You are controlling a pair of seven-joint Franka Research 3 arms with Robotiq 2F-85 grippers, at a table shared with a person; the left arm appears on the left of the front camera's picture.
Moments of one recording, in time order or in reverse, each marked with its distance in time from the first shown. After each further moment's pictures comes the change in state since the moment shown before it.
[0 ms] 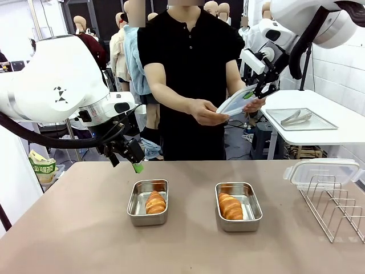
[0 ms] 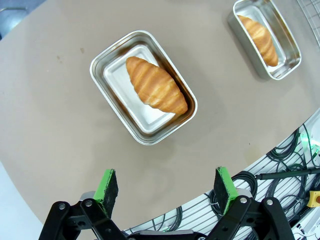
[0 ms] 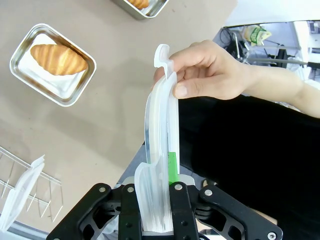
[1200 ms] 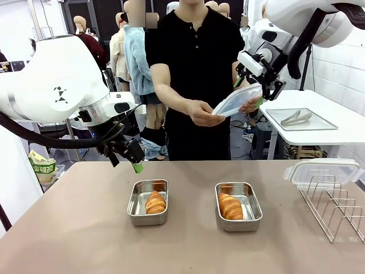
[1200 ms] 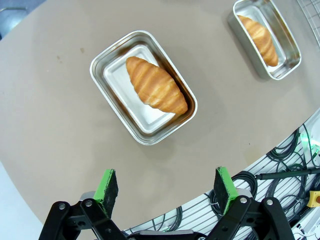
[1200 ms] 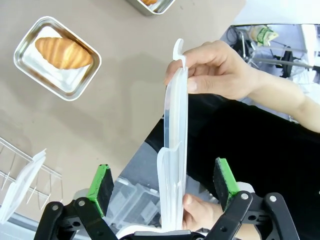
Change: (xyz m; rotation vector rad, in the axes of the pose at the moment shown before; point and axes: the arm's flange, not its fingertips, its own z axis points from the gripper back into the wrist) left arm 0.000 0.000 0.000 0.000 0.000 0.000; right arm 0.008 -0.003 -0.003 0.033 0.029 0.037
